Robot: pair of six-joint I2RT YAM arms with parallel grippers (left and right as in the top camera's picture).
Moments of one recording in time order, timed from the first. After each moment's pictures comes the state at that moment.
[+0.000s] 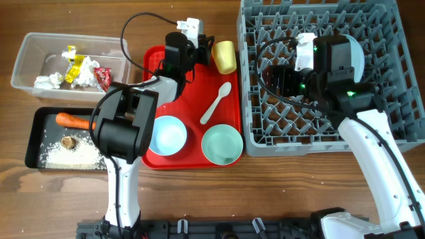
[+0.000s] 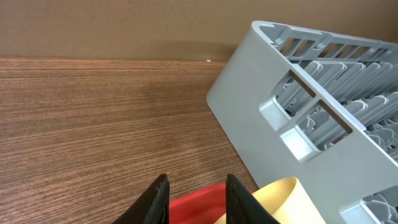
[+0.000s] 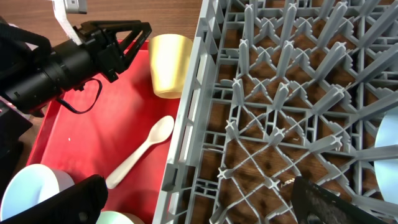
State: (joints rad) left arm -0.30 2.28 1.33 0.61 0.27 -0.26; right arm 0.20 1.38 1.21 -0.66 -0.20 0.13
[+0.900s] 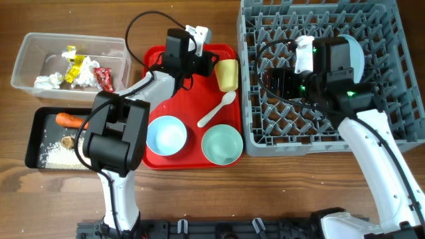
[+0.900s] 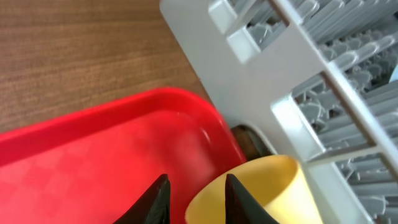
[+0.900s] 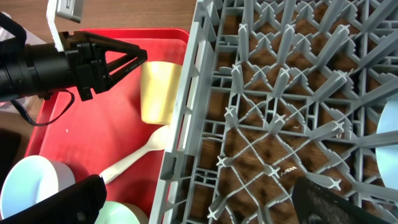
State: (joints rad) left arm -0.31 2.13 1.34 0.12 0.43 -0.17; right arm 0.20 1.38 1.21 -0.70 -0.20 0.13
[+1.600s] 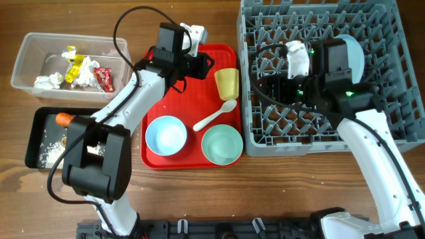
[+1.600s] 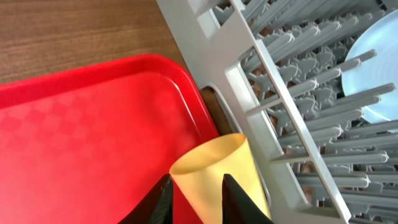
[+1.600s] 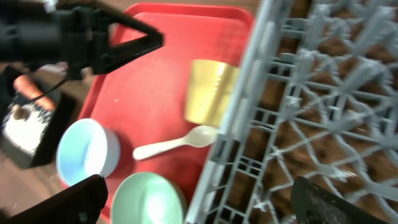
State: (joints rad) left arm -0.31 1.90 1.34 -0.24 0.42 -0.17; right arm 0.21 1.38 1.21 -0.74 -0.41 0.06
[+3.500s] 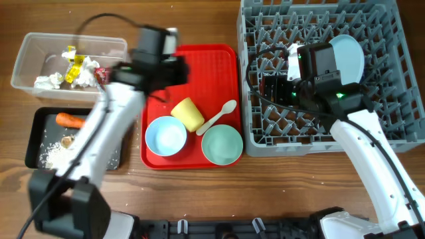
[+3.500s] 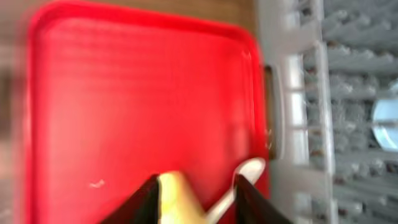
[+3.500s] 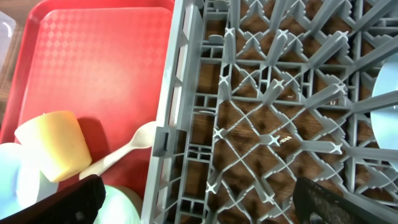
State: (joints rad) left arm -0.23 1.61 1.35 -0.69 0.22 -0.36; right arm 0.27 1.39 1.21 -0.78 -0.08 0.19
